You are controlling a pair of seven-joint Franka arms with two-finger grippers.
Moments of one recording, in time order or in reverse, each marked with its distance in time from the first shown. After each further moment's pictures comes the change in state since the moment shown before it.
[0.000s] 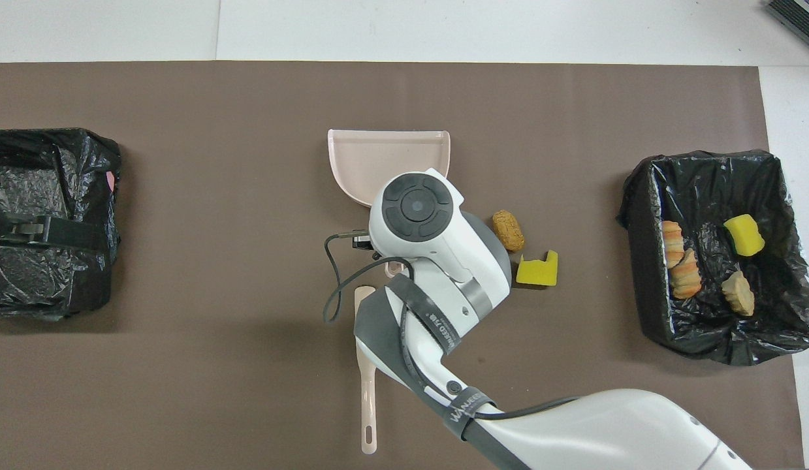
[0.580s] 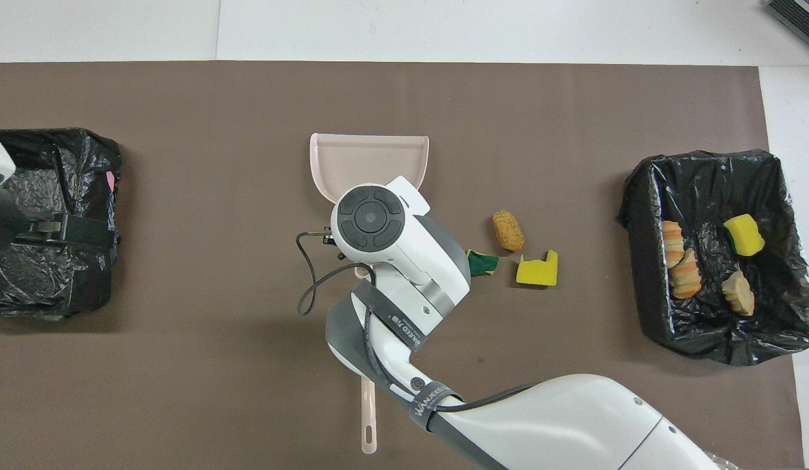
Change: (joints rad) left arm -0.003 0.000 -0.027 0.000 0.000 0.002 -0.031; right arm 0.055 0.075 -0.014 0.081 -0.062 0.027 0.125
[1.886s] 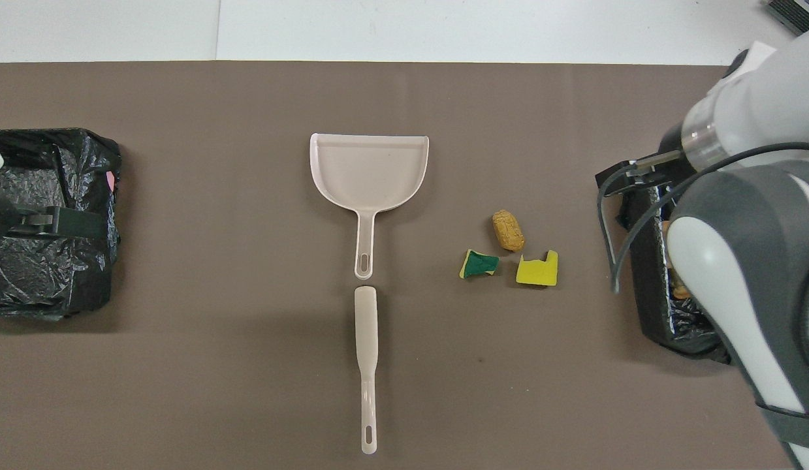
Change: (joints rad) left arm 0.001 0.002 0.008 0.001 0.000 0.016 -0.001; right arm -0.552 -0.419 -0.005 0.000 0.086 -0.482 -0.855
